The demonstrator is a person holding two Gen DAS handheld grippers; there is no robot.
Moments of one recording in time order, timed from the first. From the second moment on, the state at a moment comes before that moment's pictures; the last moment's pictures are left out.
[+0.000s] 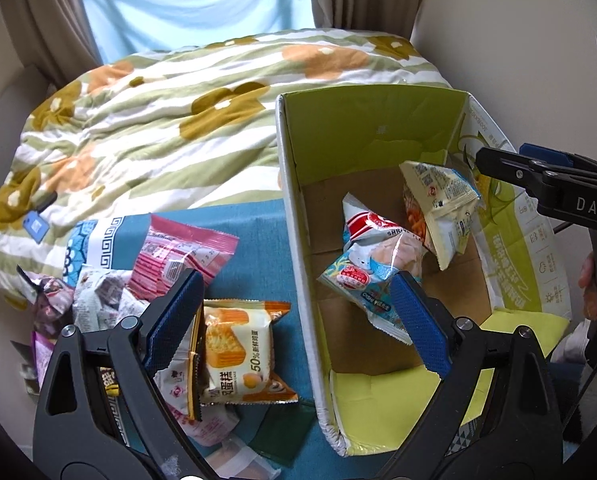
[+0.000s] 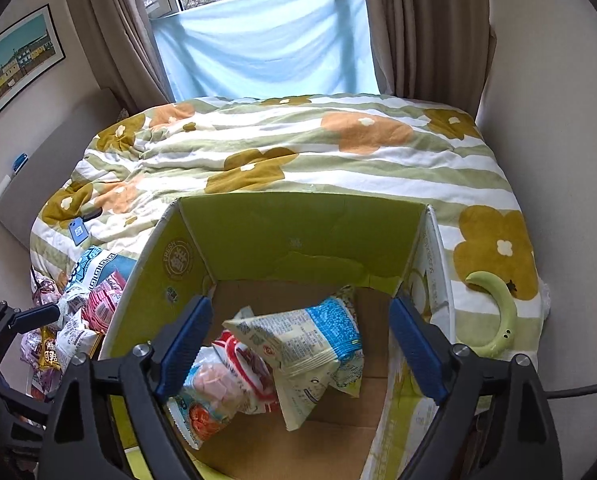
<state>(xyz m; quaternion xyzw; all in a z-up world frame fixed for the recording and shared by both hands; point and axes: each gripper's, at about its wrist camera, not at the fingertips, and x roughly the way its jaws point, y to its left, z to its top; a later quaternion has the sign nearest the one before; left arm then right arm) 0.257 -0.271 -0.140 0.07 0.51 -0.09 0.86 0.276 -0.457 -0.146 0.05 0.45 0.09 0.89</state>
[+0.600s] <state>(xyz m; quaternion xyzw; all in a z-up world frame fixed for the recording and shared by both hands) 0.188 -0.242 -0.064 0.06 0.44 -0.04 0.90 0.212 -0.452 -0.084 0.04 0.40 0.10 0.91</state>
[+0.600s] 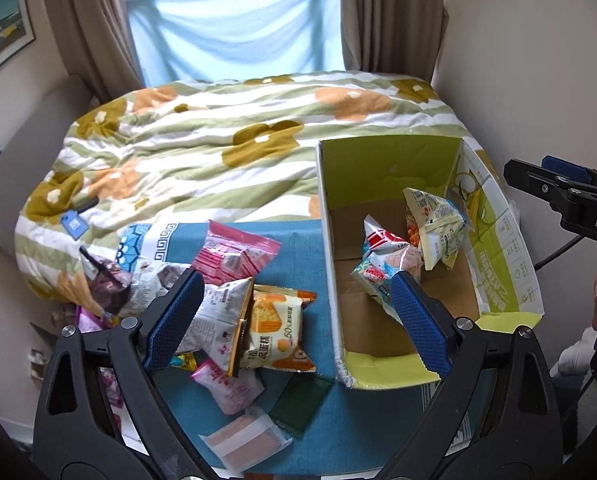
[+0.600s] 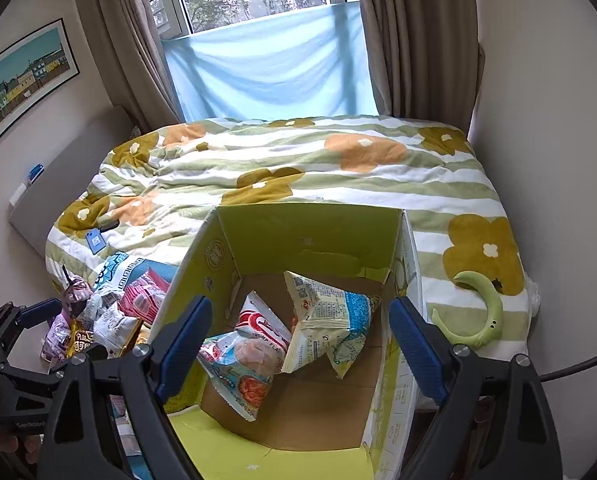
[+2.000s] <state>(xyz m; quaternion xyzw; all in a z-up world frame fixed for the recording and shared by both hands) 0.091 -0.086 -0.218 0.14 0.52 -0.28 0.79 0.052 -0.238 -0.169 0.10 0.44 -0.08 0.89</state>
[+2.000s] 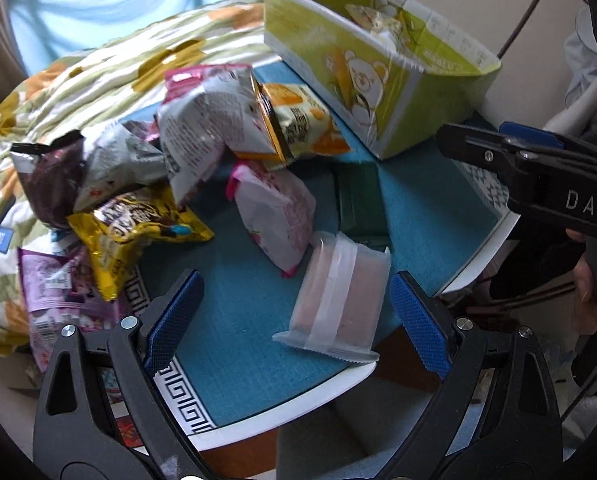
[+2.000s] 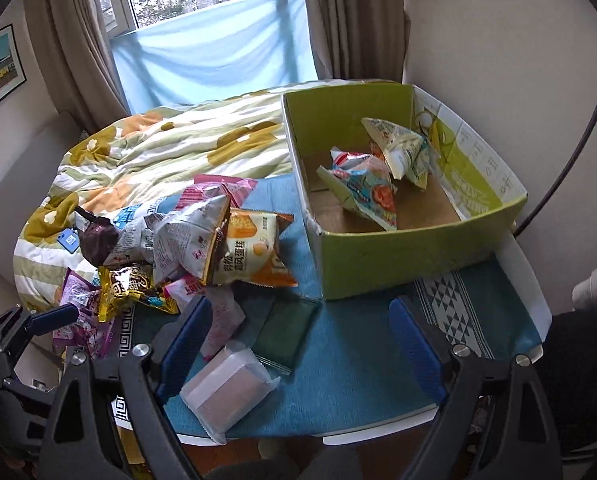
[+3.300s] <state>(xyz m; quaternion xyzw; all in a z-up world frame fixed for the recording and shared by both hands) 0.076 -0.119 -0.300 0.18 0.54 -0.26 0.78 0.100 -0.232 -0.296 0.06 0.52 -0.06 0.85</state>
